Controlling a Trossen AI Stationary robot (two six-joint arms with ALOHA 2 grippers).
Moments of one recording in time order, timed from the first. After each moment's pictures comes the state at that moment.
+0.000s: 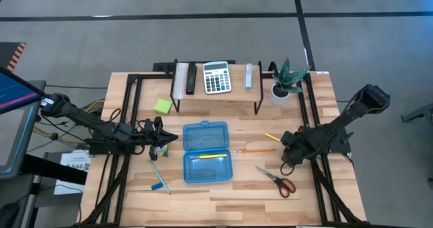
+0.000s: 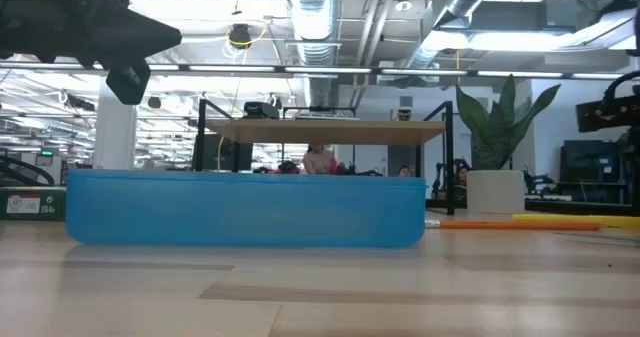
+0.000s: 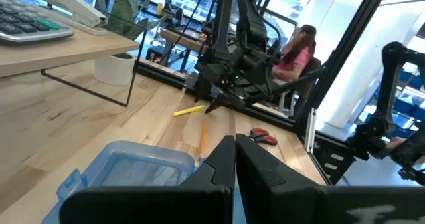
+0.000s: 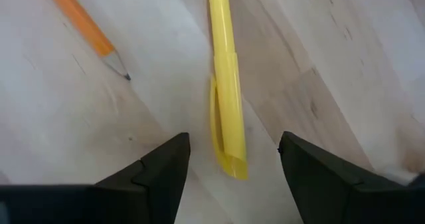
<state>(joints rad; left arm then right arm) -0.36 0.66 0.07 0.59 -0.40 -0.39 0.55 1.15 0.39 -0.83 0.36 1.13</state>
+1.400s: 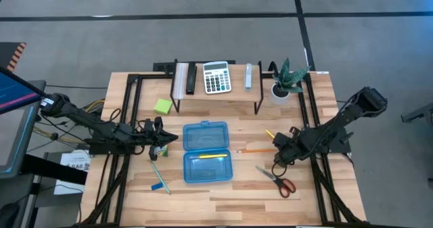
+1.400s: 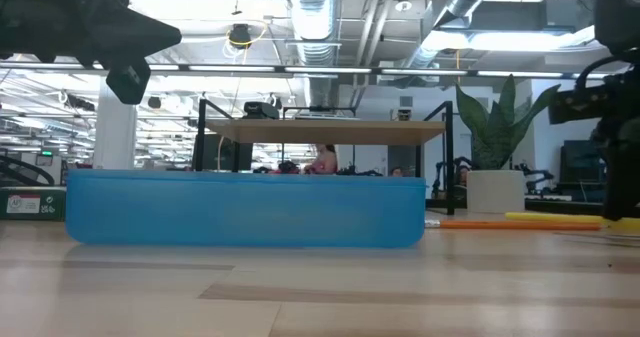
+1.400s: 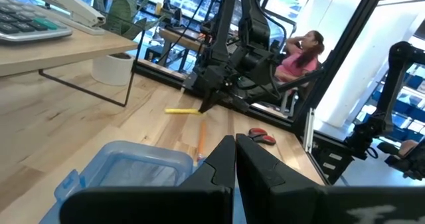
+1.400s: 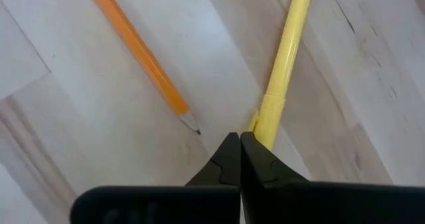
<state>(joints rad) -0.36 0.66 0.07 0.60 -0.39 -0.39 0.50 1.25 0.50 -0.75 0.33 1.05</state>
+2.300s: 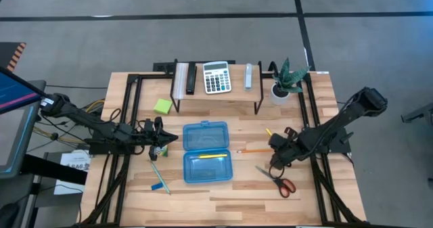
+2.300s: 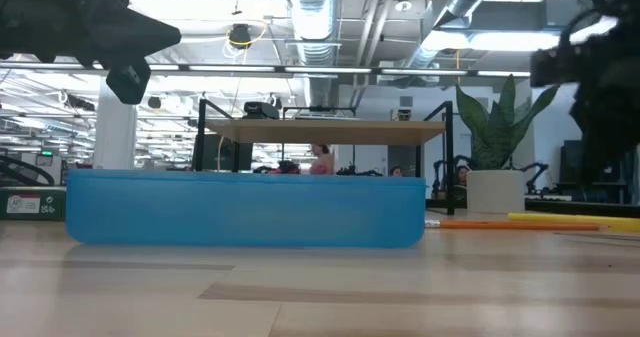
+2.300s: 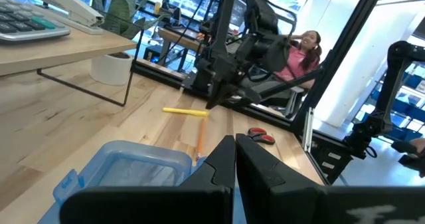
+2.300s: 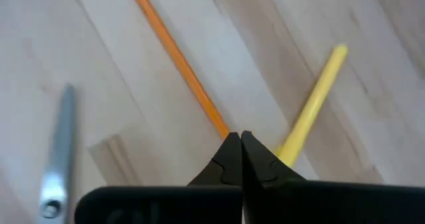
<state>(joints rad) -0.36 0.66 0.07 0.60 -0.39 -0.39 0.50 1.25 0.64 -0.77 0.37 0.97</state>
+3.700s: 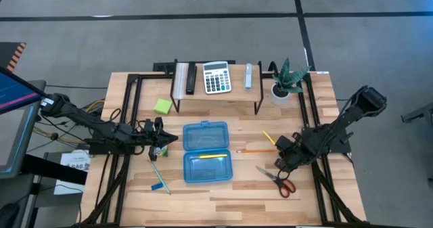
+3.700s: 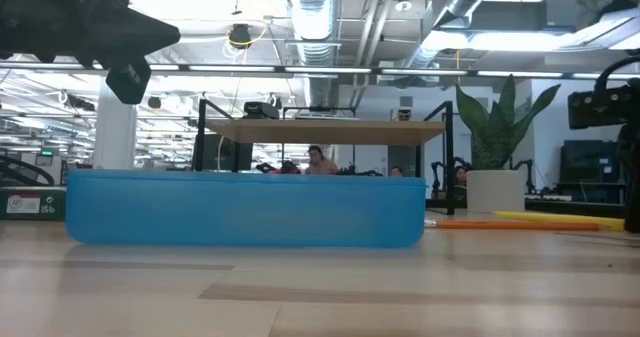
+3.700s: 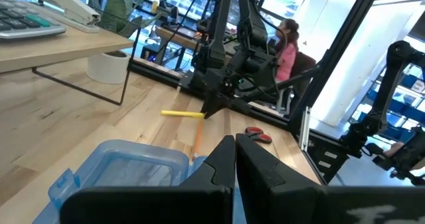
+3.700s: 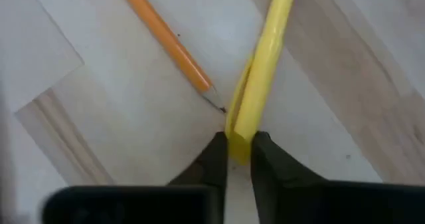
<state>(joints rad) -0.36 0.66 0.07 0.60 -0.38 -0.39 0.60 1.28 0.43 -0.68 0.33 1.24</state>
